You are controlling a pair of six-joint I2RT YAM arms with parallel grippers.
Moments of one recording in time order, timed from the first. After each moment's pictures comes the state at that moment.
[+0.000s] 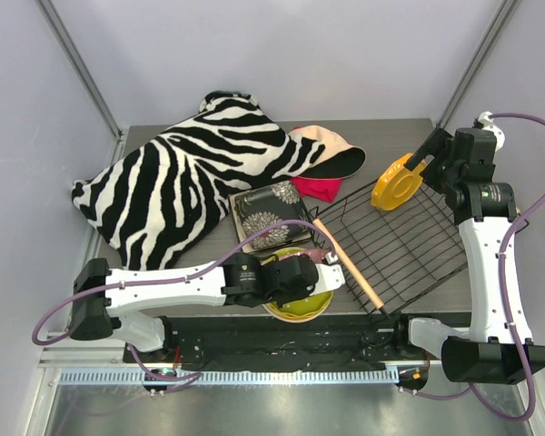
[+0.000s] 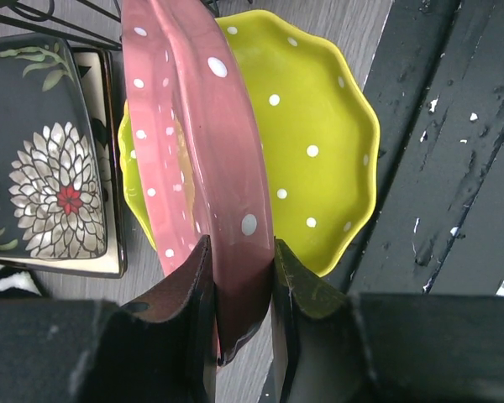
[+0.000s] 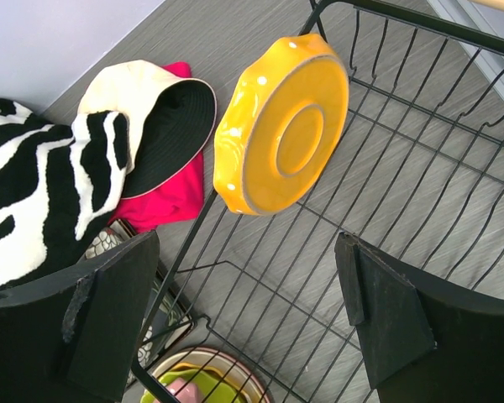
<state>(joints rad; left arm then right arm) -1.38 1.43 1.20 -0.68 -0.27 0.10 -0.06 1.14 1.41 -0.83 0.15 0.54</state>
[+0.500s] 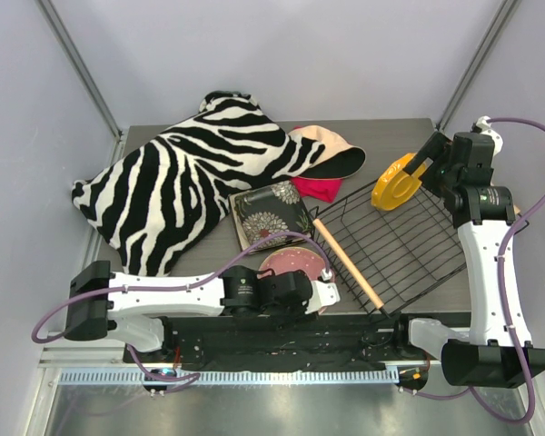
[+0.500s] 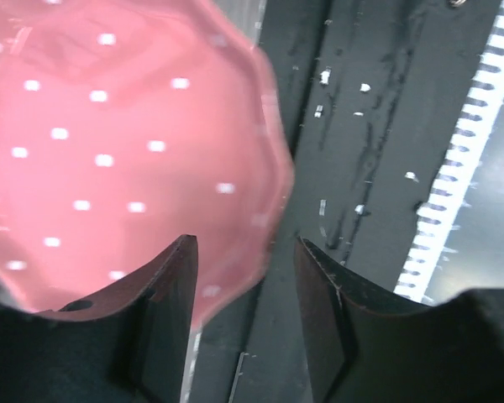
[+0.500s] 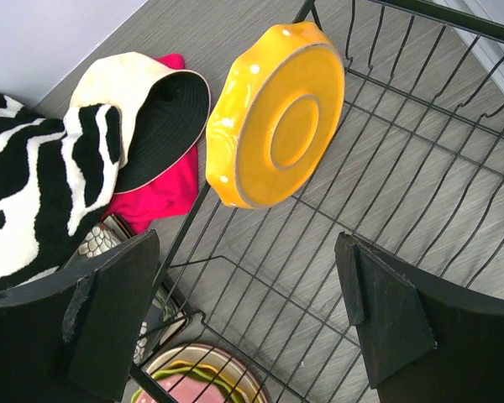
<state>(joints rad) -1.41 1.41 1.06 -0.59 -0.10 -0.02 -0.06 1.12 1.37 -0.83 0.15 0.54</state>
